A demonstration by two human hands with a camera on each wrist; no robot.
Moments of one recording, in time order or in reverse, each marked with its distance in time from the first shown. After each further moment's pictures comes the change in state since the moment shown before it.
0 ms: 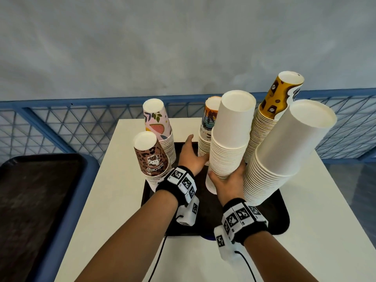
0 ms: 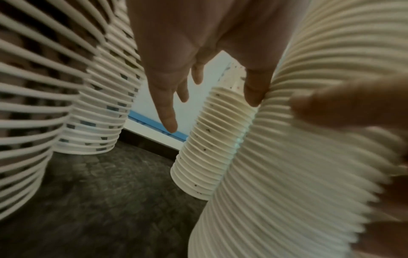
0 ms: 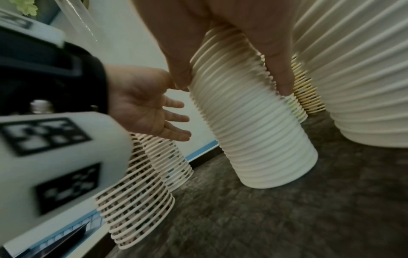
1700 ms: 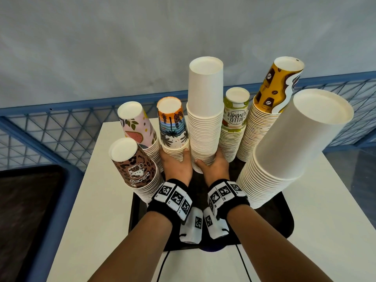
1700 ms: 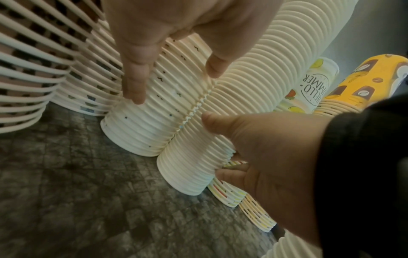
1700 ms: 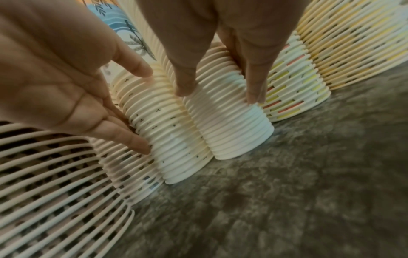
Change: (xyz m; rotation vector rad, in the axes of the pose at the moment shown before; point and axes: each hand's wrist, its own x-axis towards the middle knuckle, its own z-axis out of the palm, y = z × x) left_hand 0.022 -0.030 0.019 -0.178 0.437 -0.078; right_hand 0.059 0.010 0.042 0.018 -0.117 0.088
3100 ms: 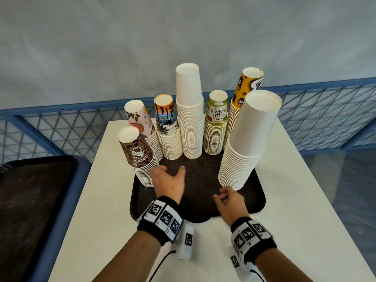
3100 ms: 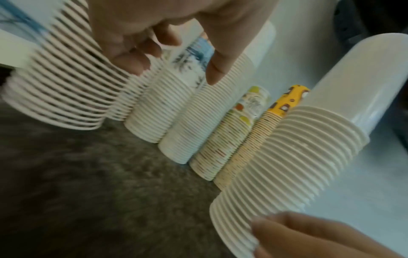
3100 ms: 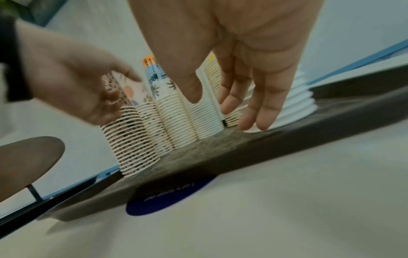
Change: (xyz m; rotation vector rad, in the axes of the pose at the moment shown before) left_hand -0.101 0.012 -0.056 0.160 0.028 -0.050; right_hand -0.123 0.044 -0.098 -0.297 -0.151 0.117
